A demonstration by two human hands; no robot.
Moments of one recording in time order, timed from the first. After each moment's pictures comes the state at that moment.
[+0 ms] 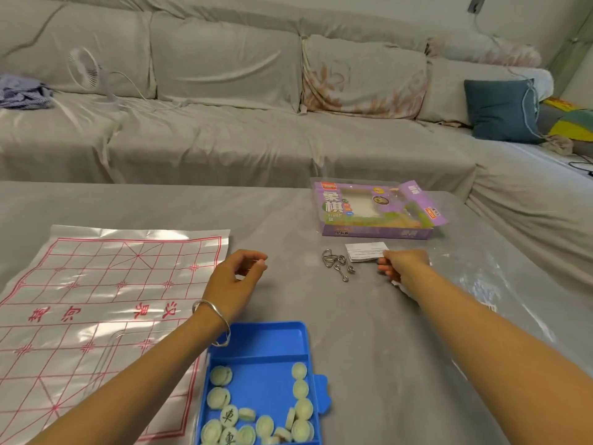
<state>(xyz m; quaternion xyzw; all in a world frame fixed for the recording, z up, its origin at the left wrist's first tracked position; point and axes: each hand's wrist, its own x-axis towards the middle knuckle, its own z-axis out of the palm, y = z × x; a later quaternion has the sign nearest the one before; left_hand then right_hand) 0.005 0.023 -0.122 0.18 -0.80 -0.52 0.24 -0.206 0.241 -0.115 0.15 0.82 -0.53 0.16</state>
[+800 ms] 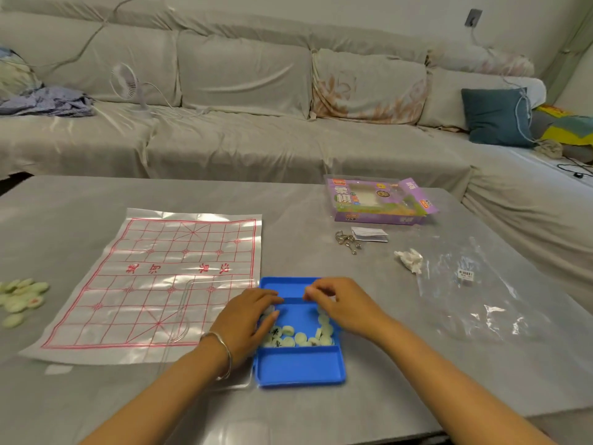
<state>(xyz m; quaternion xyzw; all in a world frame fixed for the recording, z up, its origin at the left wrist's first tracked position) 0.150 0.041 -0.133 0.04 -0.96 -0.26 0.08 0.034 0.216 -0.076 -0.38 0.86 -0.31 0.16</state>
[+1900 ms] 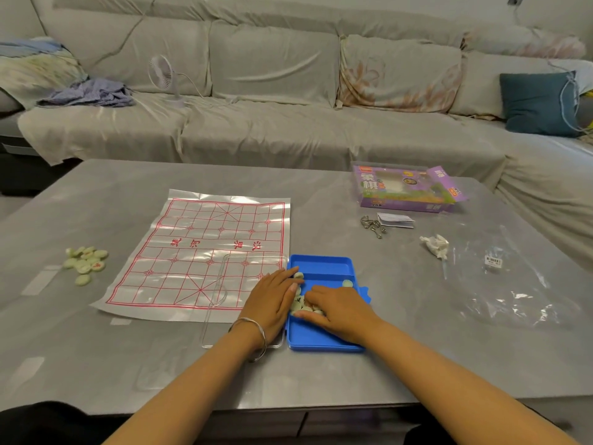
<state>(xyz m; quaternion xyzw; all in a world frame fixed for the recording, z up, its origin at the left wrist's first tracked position) 0.166 0.051 -0.151 0.11 -0.94 -0.30 0.10 0.075 0.197 -0.117 -0.54 0.83 -0.08 0.07</state>
